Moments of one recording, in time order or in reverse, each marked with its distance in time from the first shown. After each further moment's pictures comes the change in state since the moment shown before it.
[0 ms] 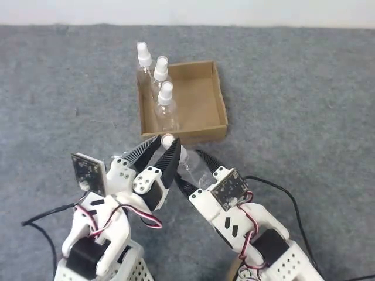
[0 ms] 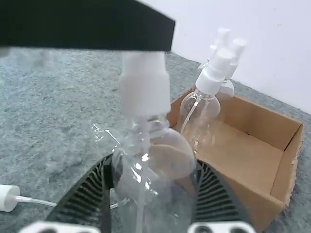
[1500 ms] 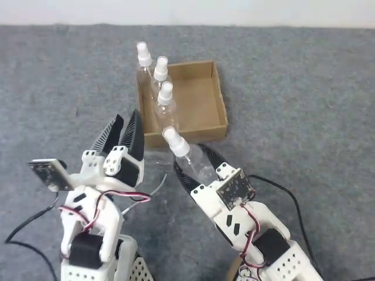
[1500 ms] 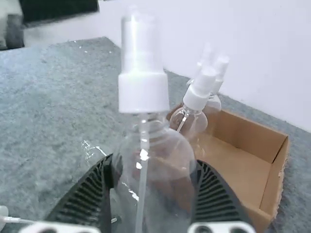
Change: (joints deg) left arm -17.8 0.0 4.5 -13.5 9.7; right arm 1.7 0.0 0.0 -4.0 0.0
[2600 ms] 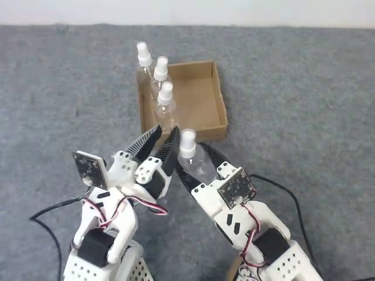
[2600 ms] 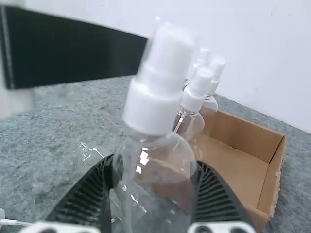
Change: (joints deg) left arm 15.6 0.0 5.3 -0.8 -6.4; right arm 0.4 0.2 0.0 -0.7 -0.3
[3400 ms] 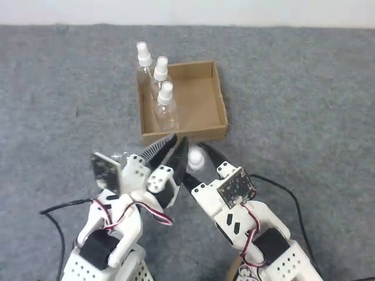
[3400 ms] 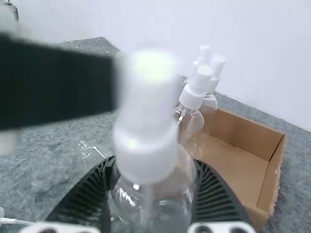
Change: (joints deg) left arm 7.8 0.0 0.3 2.2 -4.2; right arm 0.0 0.1 0.0 0.0 0.0
